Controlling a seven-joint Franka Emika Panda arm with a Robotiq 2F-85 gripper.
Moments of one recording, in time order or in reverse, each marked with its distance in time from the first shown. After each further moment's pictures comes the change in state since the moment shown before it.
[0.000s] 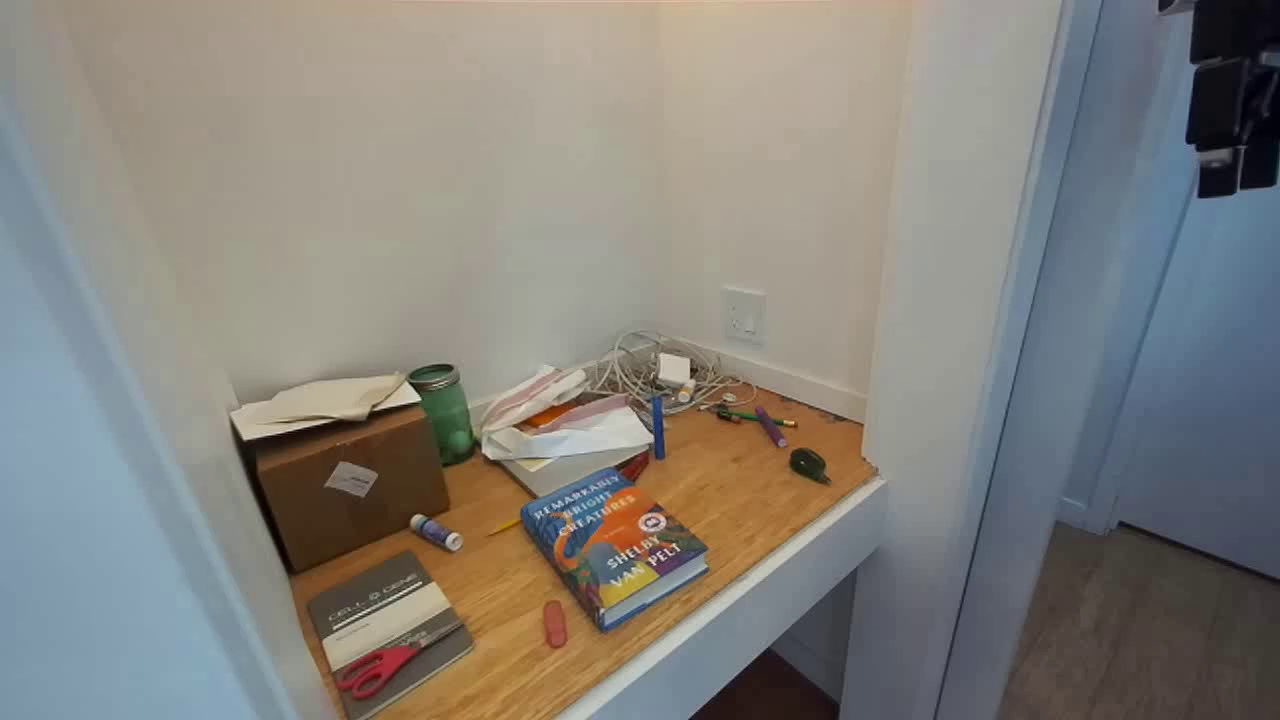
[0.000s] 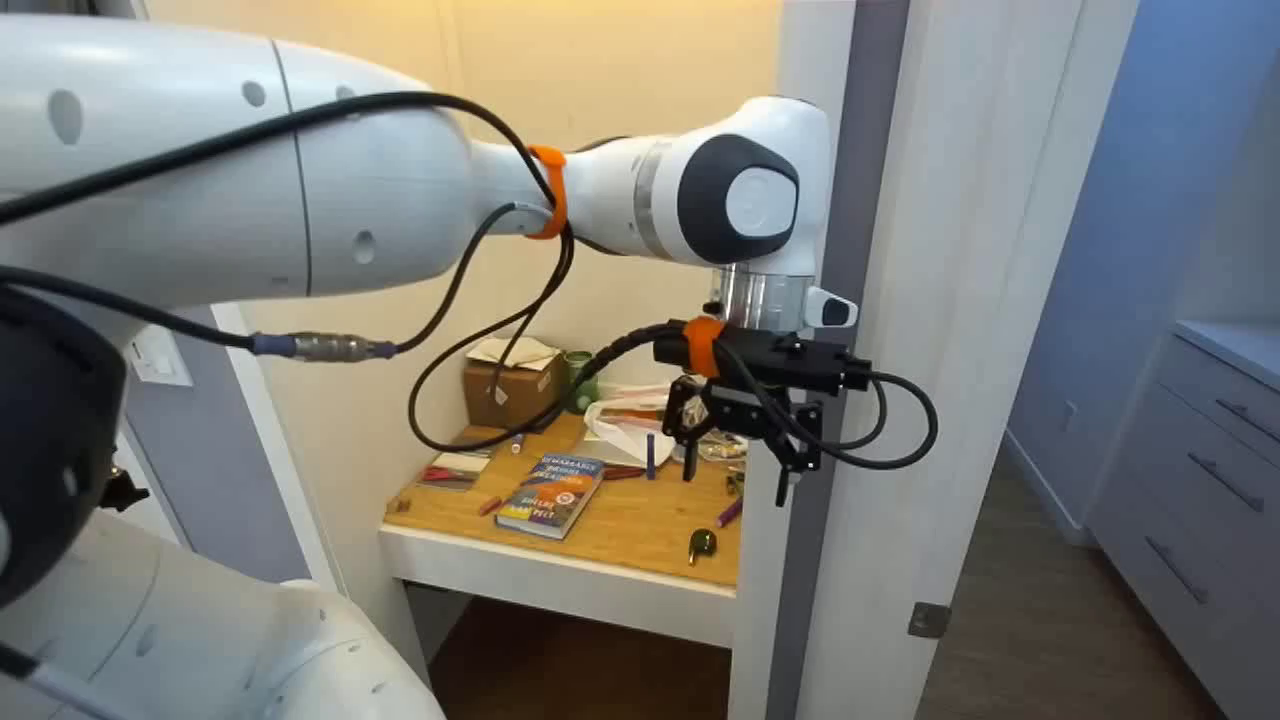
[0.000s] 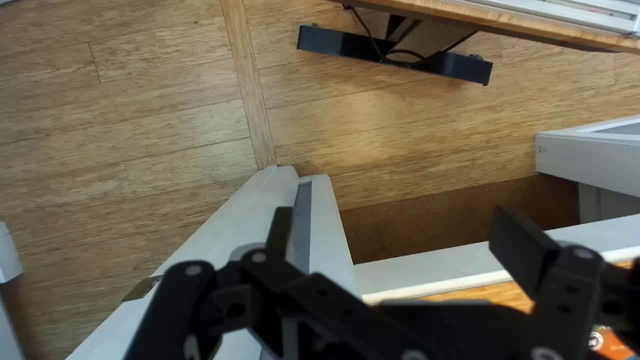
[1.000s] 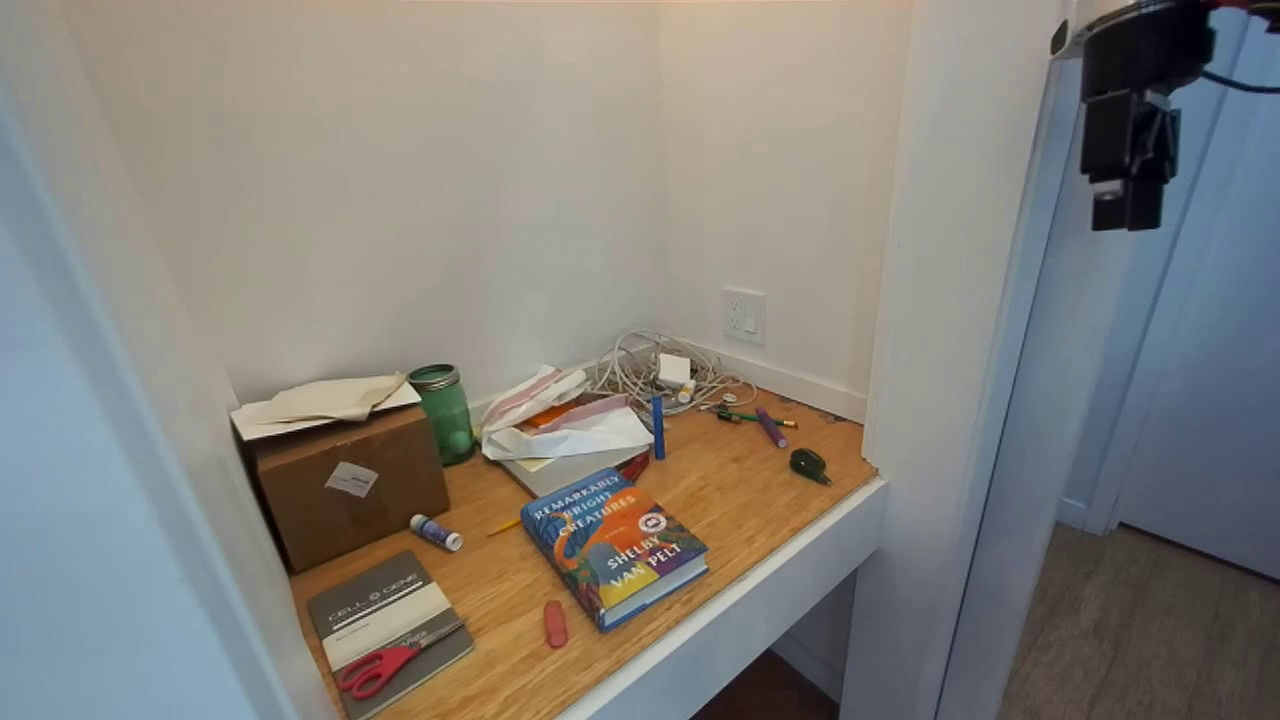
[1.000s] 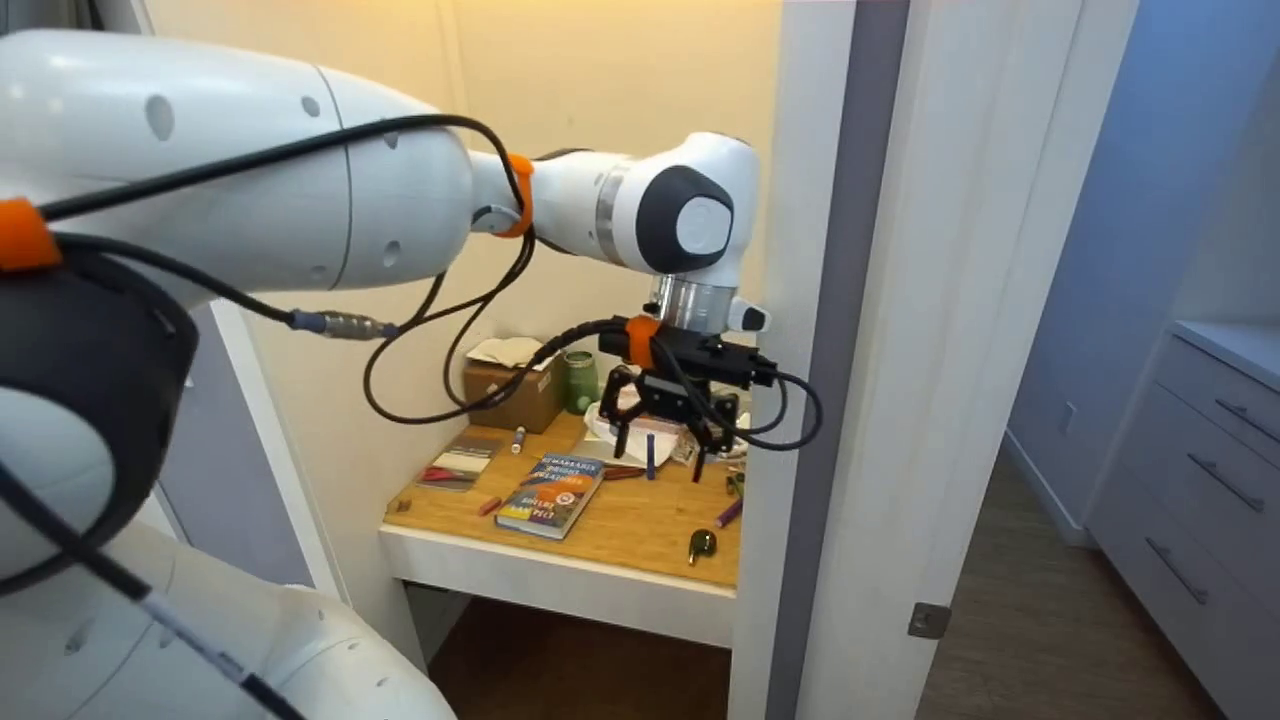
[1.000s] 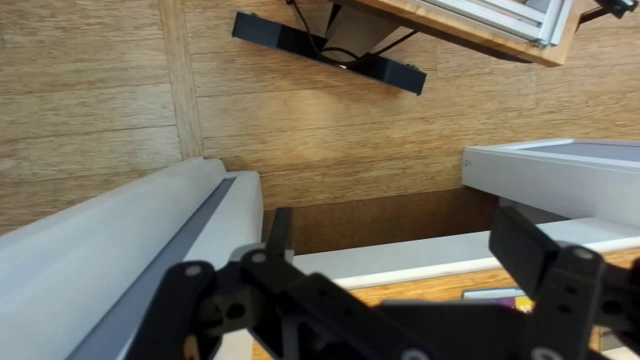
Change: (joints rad) arm 0.089 0.024 0.091 -0.046 0.156 -0.014 0.054
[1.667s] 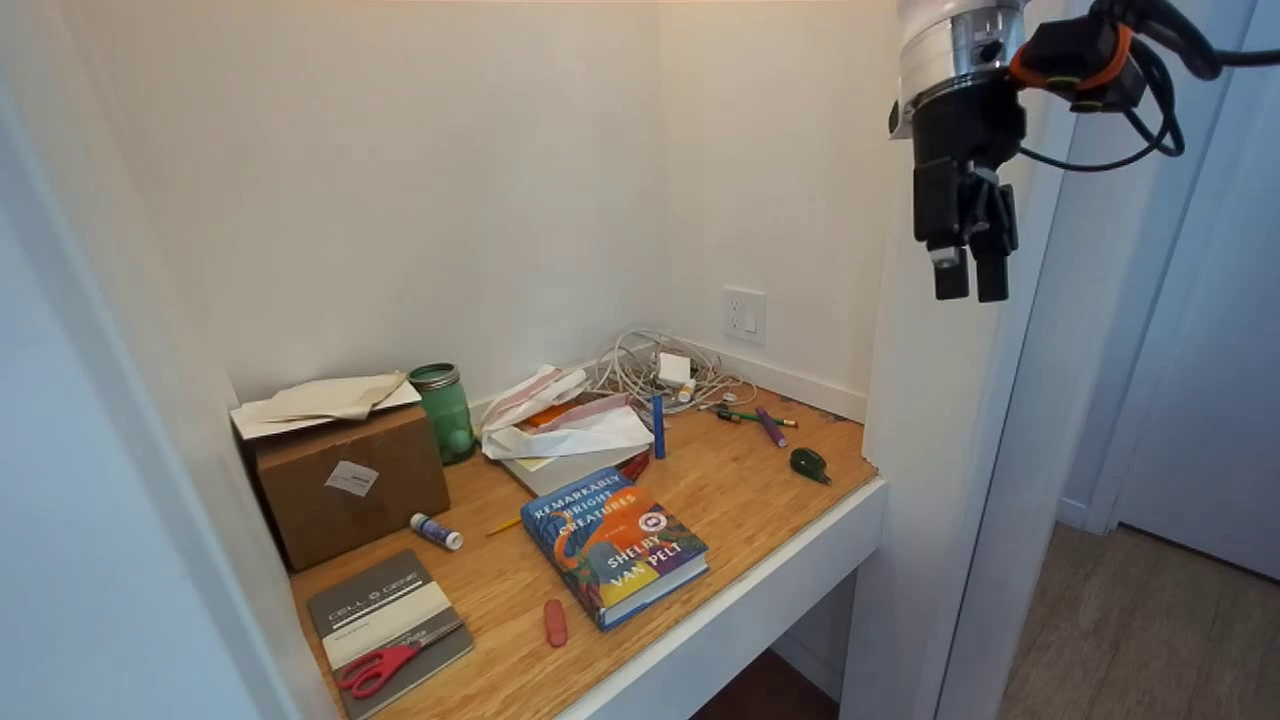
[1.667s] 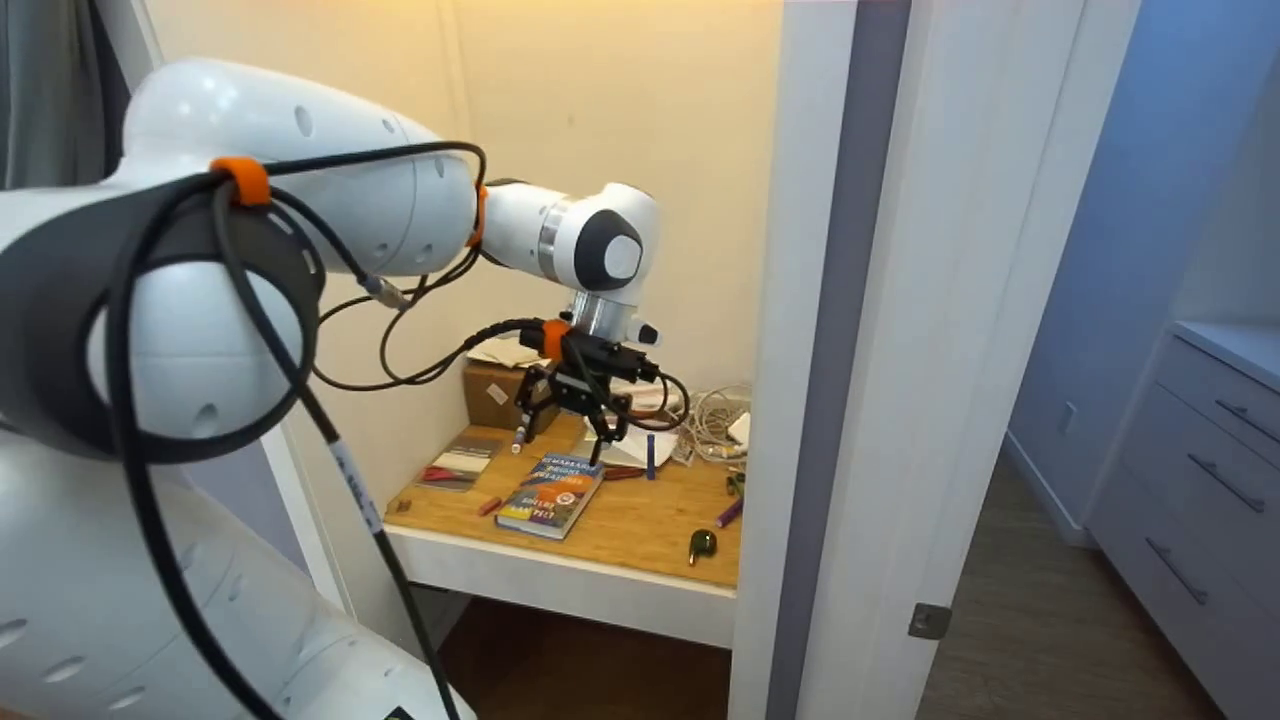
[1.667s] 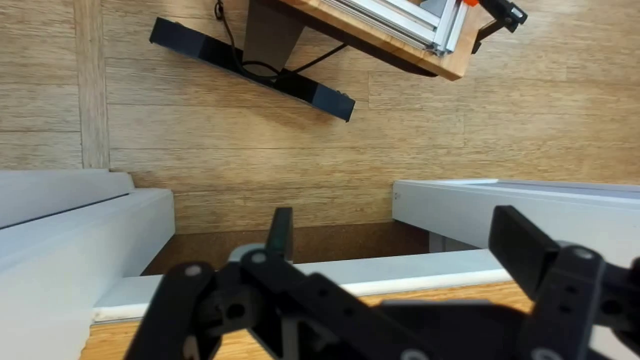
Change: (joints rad) arm 0.114 0.130 0.177 -0.006 0.192 0.010 0.142
